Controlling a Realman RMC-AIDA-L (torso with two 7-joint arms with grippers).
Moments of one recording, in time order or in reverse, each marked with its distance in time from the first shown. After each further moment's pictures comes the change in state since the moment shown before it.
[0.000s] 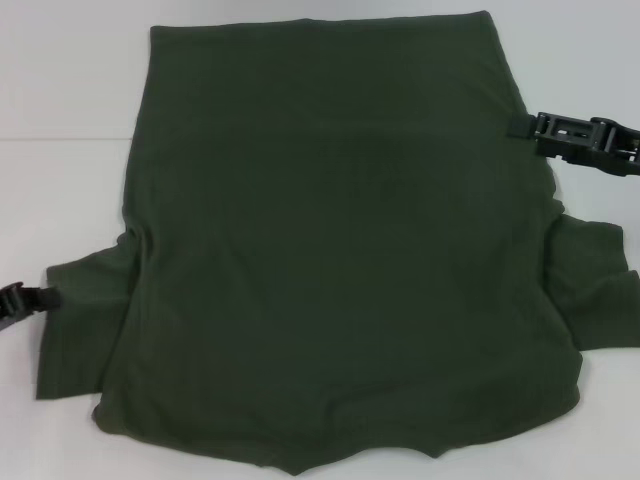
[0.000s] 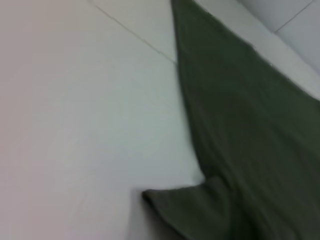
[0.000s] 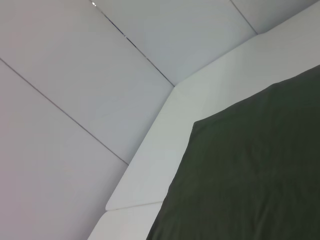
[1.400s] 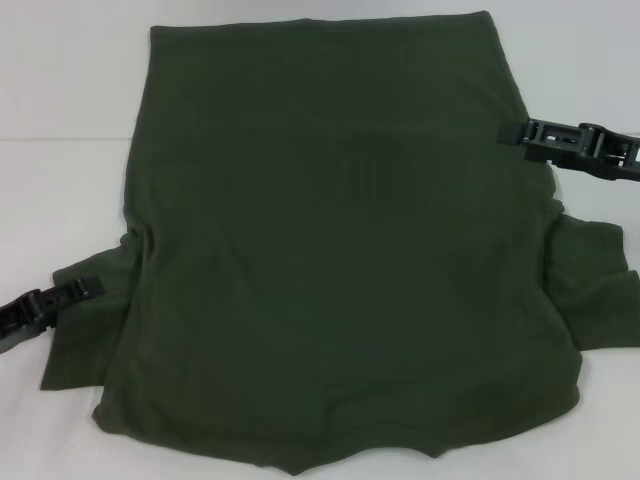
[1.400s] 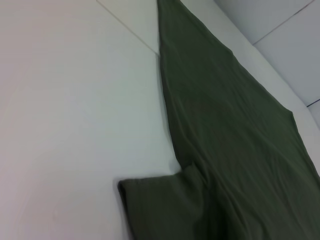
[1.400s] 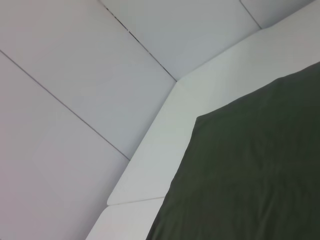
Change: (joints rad) left arm 0.011 -0.003 -0.040 -0.112 -0.083 0.013 0.070; right arm 0.002 0.012 -0.013 0.000 -0.002 0.005 -0.009
